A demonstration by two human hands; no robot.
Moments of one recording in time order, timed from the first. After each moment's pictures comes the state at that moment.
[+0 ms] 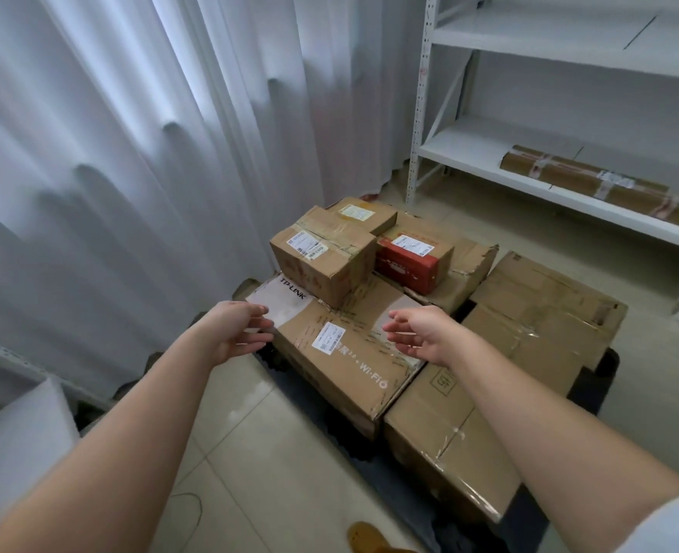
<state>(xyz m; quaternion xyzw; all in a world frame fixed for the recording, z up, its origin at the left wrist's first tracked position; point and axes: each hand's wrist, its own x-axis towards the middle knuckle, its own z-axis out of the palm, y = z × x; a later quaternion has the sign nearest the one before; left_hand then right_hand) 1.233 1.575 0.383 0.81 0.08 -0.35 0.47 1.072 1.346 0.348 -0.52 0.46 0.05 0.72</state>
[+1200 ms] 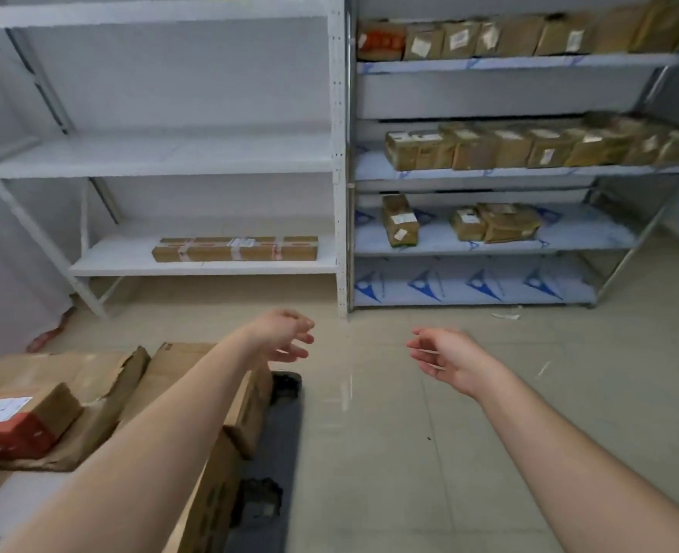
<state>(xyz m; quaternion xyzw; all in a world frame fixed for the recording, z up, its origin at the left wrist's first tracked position) 0.611 0.940 0.459 0.72 -0.41 -0.50 0.26 0.355 0.897 0.421 -0.34 0.61 -0.32 0.64</state>
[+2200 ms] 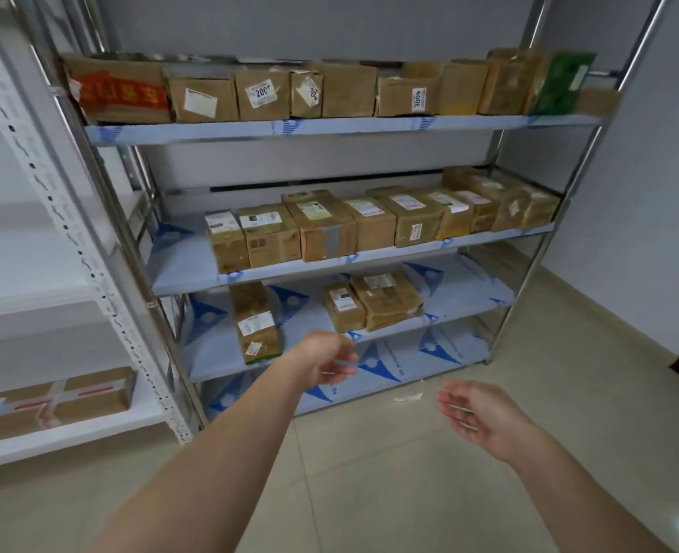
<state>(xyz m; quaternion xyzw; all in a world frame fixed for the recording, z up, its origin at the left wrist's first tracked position) 0.282 0.312 0.430 0.61 -0.41 -0.63 0.25 0.054 0.405 0.405 -0.20 0.69 -0.42 0.56</state>
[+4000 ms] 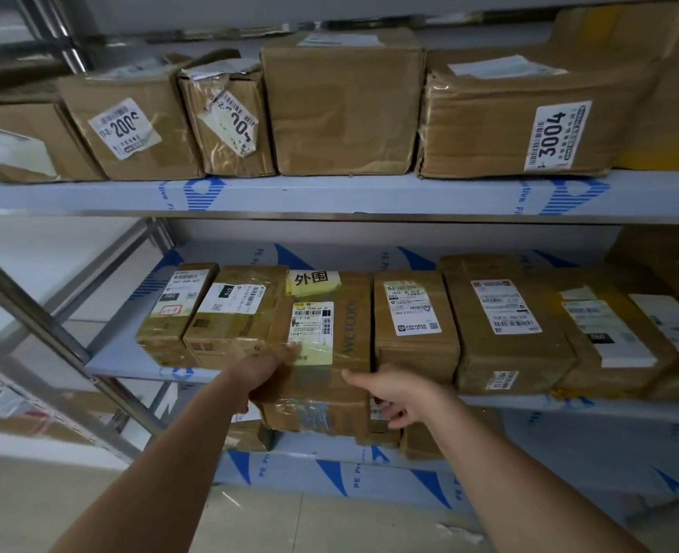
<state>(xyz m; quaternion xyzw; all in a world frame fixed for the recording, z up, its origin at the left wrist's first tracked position) 0.264 -0.106 0.408 0.80 -0.22 -0.48 0.28 0.047 -0.168 0.400 -0.53 0.59 0.04 0.60</state>
